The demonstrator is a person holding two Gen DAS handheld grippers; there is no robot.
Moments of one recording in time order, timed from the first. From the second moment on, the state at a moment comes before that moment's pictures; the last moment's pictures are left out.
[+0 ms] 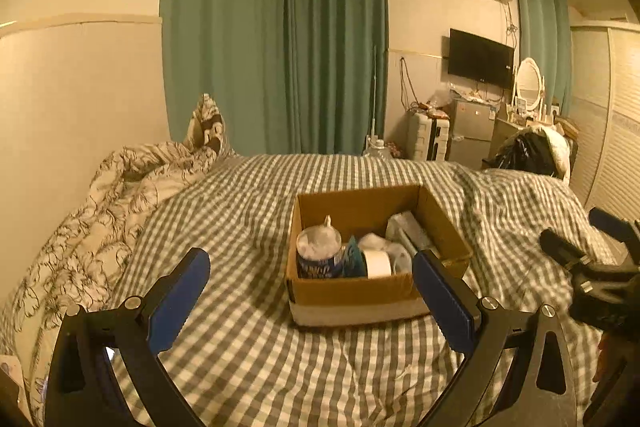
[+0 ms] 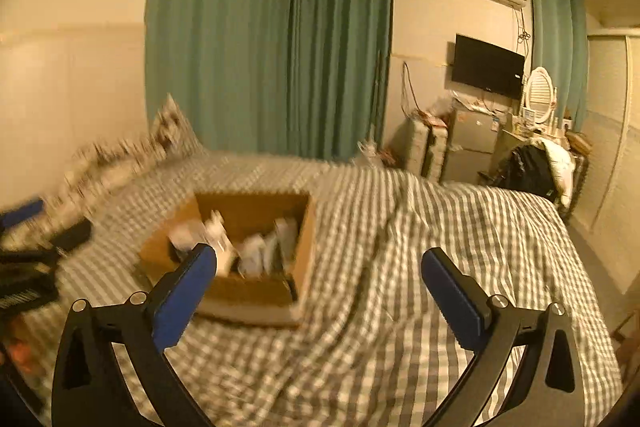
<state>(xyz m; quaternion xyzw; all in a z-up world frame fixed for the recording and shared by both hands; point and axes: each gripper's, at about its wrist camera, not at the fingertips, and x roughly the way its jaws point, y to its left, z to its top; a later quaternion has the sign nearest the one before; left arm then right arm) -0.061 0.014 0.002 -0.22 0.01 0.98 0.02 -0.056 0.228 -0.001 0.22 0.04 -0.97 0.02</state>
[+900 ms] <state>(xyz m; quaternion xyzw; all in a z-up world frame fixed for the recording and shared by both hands) -0.063 0.017 -0.015 -0.25 0.01 0.97 0.02 -0.058 0.217 -0.015 0.24 0.04 -0.97 0.04</state>
